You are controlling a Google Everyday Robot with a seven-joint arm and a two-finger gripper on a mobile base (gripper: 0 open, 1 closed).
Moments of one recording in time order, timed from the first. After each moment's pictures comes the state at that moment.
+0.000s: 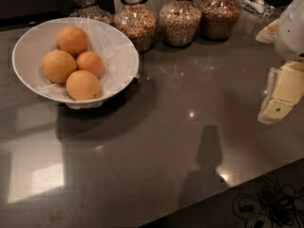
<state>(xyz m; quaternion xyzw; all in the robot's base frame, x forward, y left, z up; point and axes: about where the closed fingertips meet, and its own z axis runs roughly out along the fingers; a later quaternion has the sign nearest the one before) 0.438 -0.217 0.976 -0.60 0.78 -0.03 0.16</state>
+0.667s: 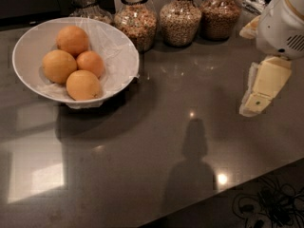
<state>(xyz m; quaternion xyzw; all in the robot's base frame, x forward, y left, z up) 0.456 -0.191 0.976 -0.61 0.77 -0.02 0.18</state>
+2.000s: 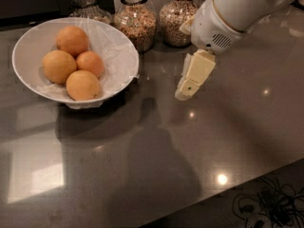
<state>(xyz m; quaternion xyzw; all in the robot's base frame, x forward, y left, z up) 0.523 -0.077 0.956 -0.65 0.71 0.07 0.28</state>
